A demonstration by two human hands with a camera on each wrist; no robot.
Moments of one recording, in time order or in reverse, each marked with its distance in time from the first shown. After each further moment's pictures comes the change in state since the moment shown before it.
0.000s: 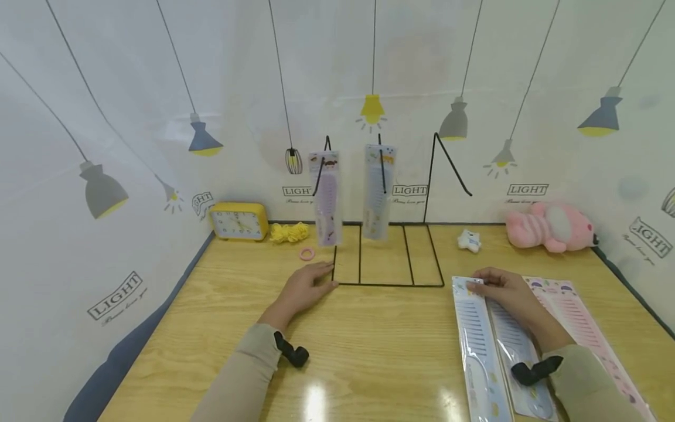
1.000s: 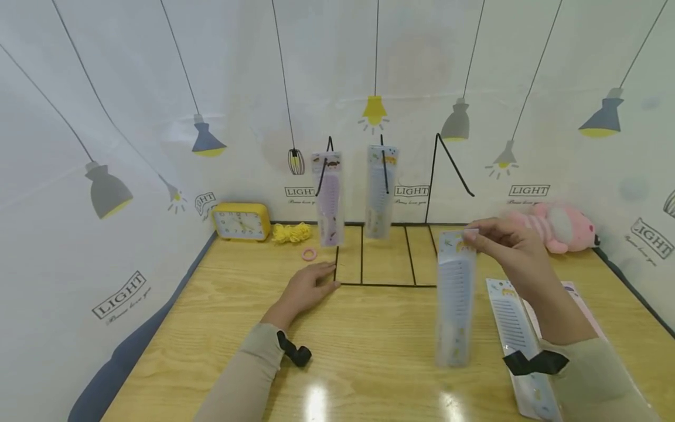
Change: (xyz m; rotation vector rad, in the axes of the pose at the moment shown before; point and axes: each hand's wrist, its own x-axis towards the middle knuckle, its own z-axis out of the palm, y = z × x) left_hand 0.000 0.000 0.000 0.000 0.012 0.014; right_hand -0.028 -0.161 -0.007 0.313 0.063 -0.507
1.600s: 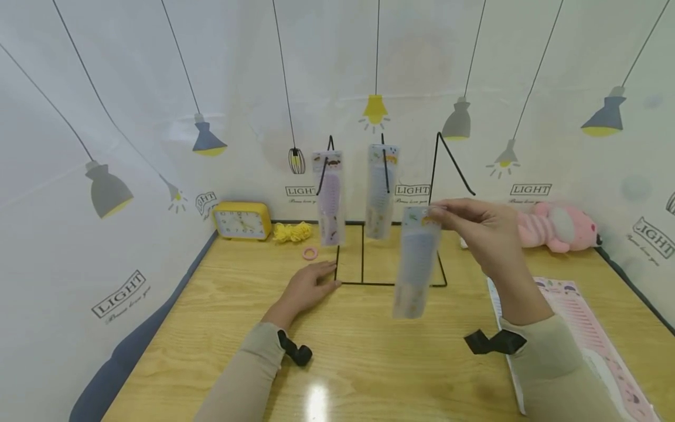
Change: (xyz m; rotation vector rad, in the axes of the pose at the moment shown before) left_hand 0.000 0.000 -0.001 0.002 -0.007 0.000; right_hand 0.036 -0.035 0.053 0.019 0.165 -0.011
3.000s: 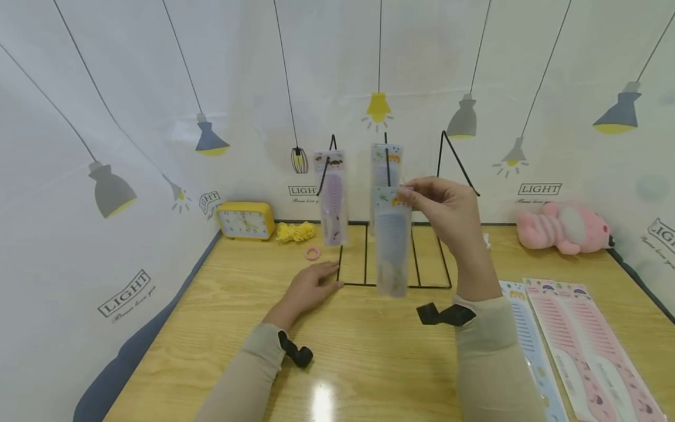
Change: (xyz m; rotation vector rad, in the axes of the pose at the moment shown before) left_hand -0.001 0.002 -0.002 -0.005 0.006 0.012; right_hand 0.041 0.015 0.044 -0.076 0.021 -0.061
